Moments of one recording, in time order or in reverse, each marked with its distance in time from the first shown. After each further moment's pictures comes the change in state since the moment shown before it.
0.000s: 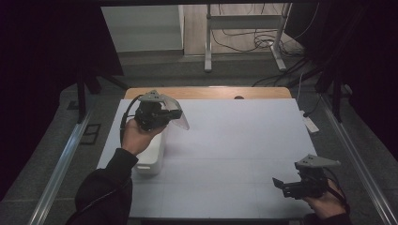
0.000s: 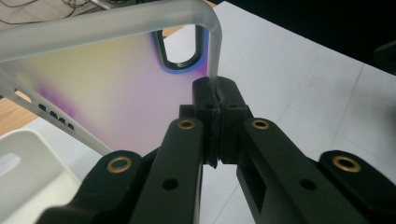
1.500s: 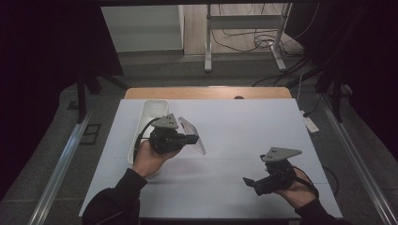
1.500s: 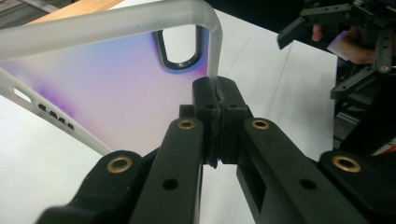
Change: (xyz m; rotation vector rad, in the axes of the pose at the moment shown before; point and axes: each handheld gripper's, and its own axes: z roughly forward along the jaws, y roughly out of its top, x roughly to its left) left arm -0.053 -0.032 0.025 0.002 -0.199 0.053; right arm 0.054 0.047 0.037 -0.001 0.200 -0.208
